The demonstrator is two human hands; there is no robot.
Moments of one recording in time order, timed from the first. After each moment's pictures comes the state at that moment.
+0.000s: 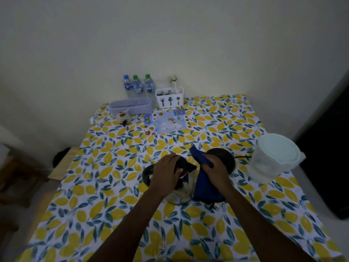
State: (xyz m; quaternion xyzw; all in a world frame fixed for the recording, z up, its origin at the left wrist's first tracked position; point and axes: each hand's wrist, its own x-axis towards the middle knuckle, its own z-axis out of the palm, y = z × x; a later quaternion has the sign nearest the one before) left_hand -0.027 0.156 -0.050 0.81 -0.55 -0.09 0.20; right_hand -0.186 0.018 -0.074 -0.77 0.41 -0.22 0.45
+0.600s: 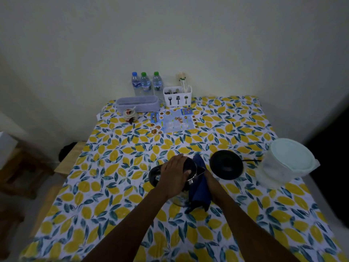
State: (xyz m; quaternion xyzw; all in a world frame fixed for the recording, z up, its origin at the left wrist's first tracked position) left_hand -0.021 0.150 -0.052 0.81 -0.55 -0.14 0.18; right_hand -0.157 0.044 -0.113 -0.44 0.46 -0.14 0.76
